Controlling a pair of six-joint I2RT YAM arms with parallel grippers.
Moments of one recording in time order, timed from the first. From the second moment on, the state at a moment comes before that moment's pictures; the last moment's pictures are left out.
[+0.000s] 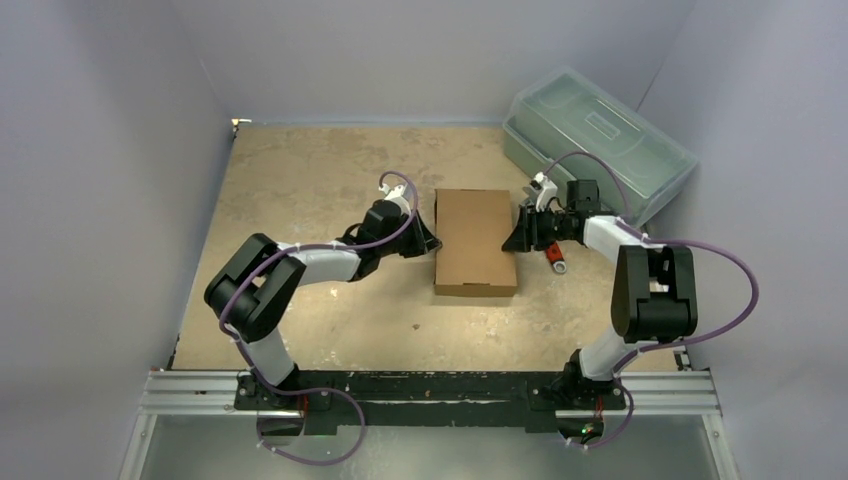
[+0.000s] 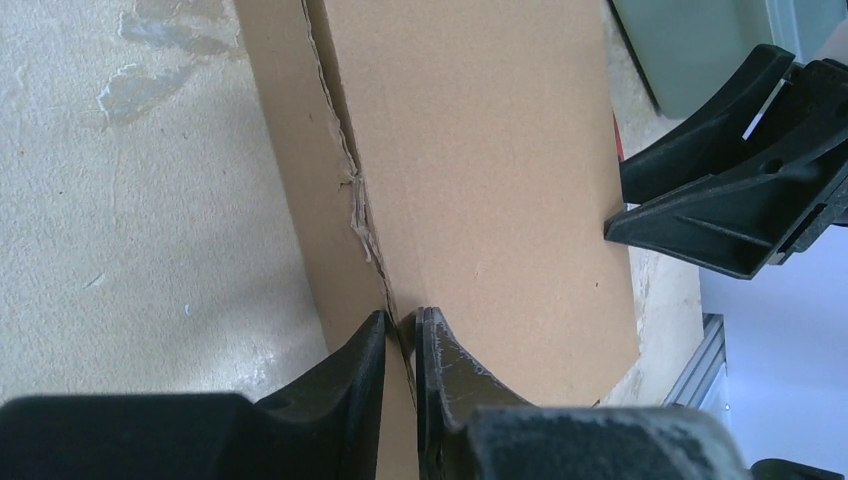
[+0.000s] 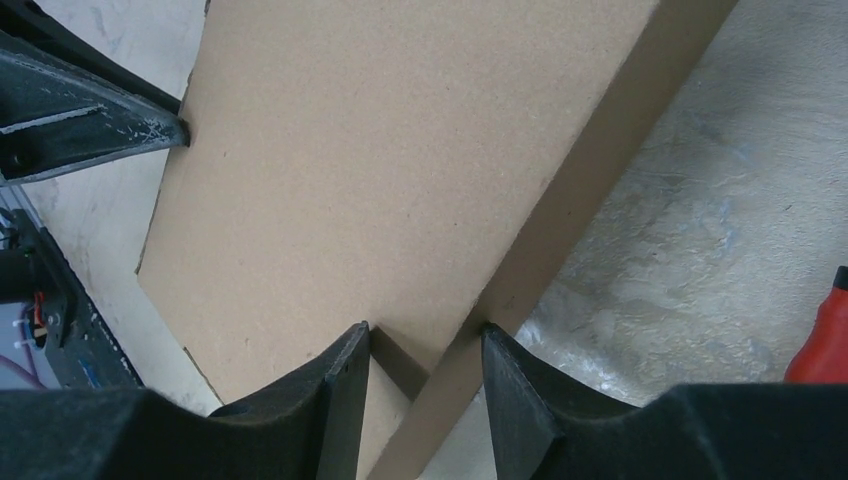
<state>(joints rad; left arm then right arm) -0.64 1.74 0.83 0.40 0.18 -0.78 -0.01 1.63 0.90 -0.30 -0.78 -0.09</state>
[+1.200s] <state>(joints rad) -0.62 1.74 0.83 0.40 0.27 -0.81 0.11 1.39 0.94 -0.33 -0.61 -0.17</state>
